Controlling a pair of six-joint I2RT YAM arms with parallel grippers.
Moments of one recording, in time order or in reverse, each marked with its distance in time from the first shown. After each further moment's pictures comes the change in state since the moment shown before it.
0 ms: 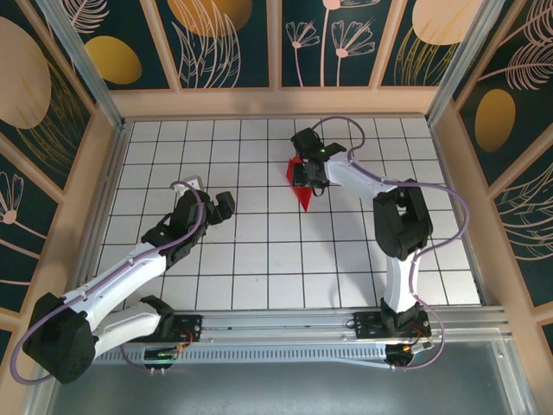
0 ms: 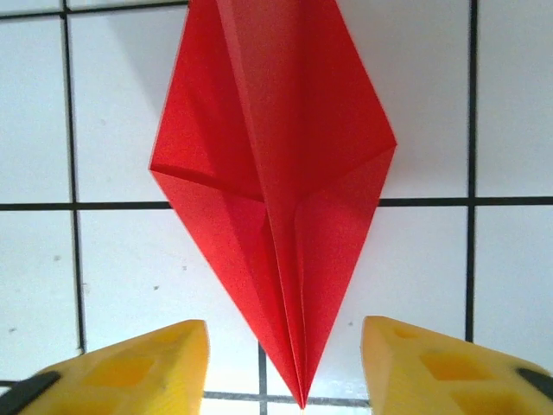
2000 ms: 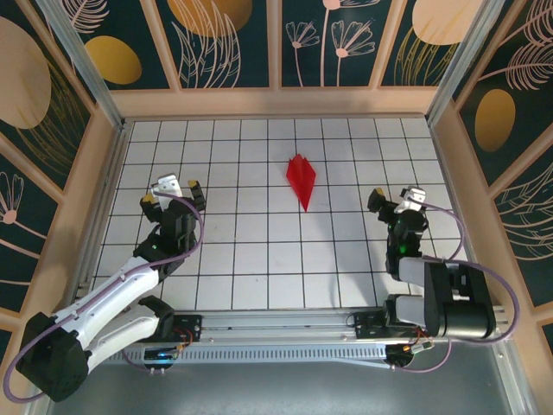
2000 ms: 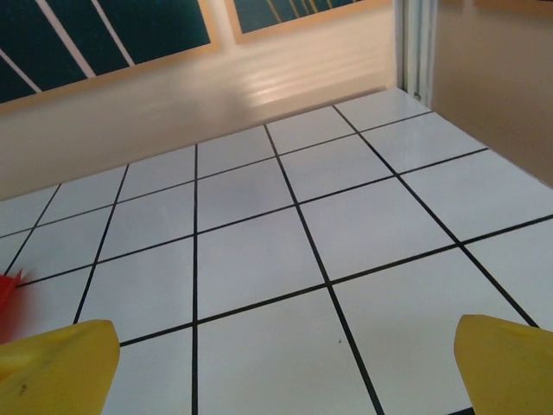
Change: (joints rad) left arm 0.007 -0.129 -0.110 0.233 -0.549 0.390; right arm -0.581 -0.636 -1.386 1.703 -0.032 -0.294
